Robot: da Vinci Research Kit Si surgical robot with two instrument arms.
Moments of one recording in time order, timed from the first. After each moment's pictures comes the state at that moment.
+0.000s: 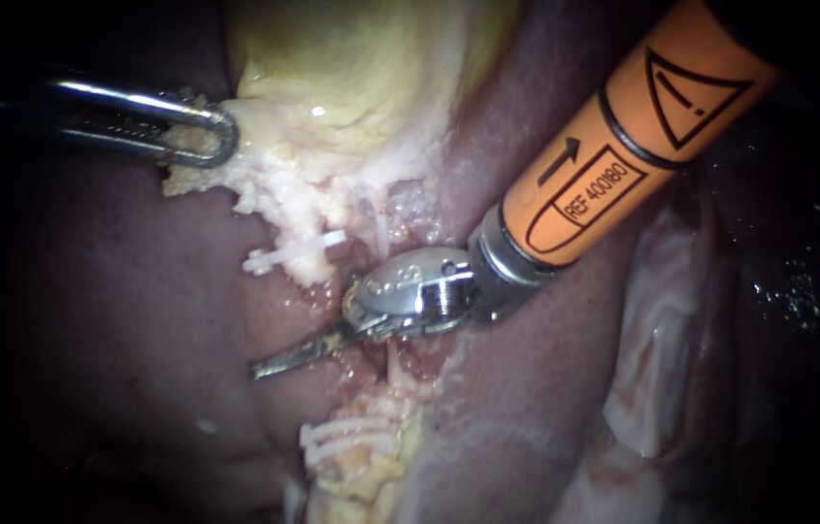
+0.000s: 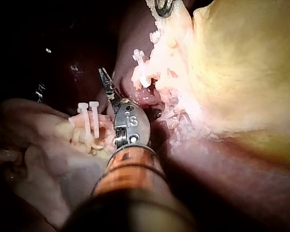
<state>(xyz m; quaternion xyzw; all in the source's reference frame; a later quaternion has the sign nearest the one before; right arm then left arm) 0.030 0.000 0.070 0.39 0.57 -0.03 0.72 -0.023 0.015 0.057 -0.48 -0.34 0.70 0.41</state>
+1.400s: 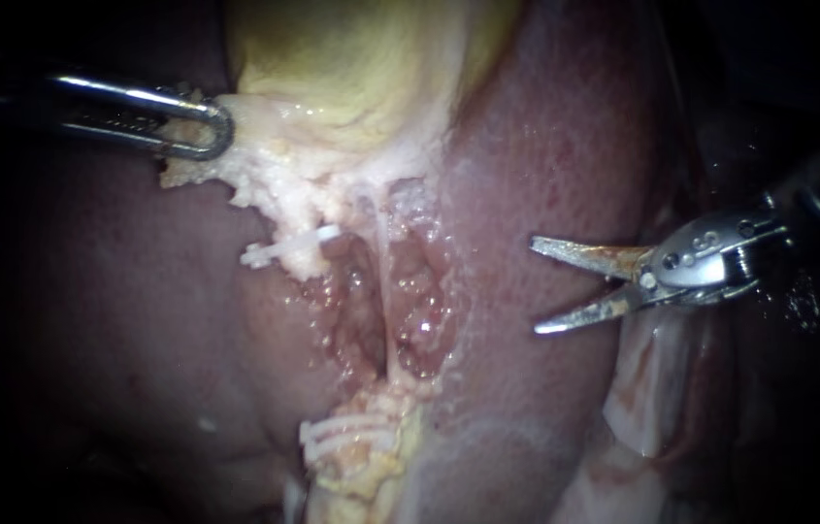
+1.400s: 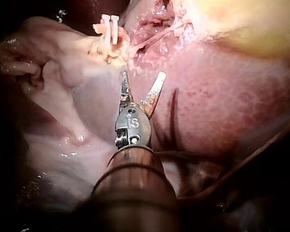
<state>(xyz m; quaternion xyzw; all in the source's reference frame) 0.008 0.004 0.064 0.10 0.48 0.10 0.87 -0.023 0.015 0.059 -0.48 -0.33 0.70 0.41</state>
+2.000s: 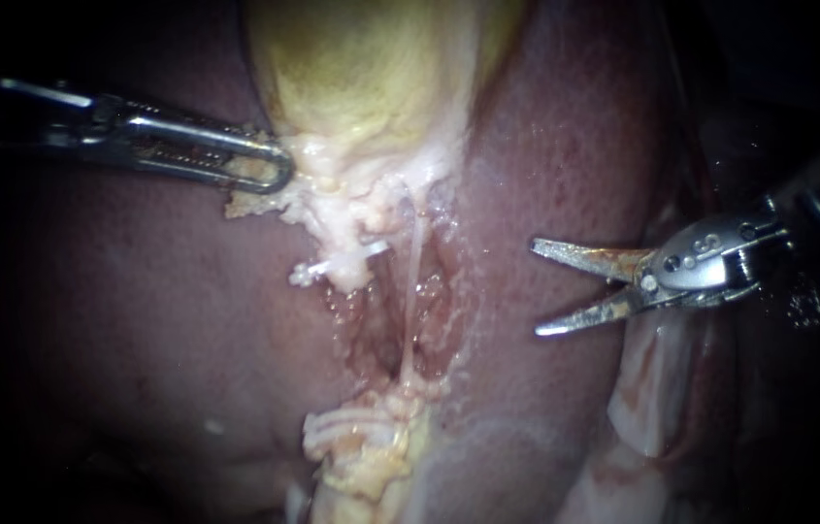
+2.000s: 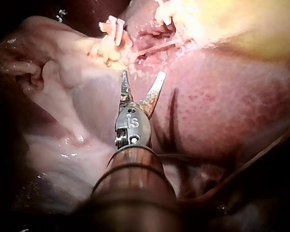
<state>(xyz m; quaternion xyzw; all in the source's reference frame) 0.008 0.003 0.065 0.11 0.48 0.10 0.87 -0.026 0.013 0.066 -0.47 -0.33 0.71 0.40</state>
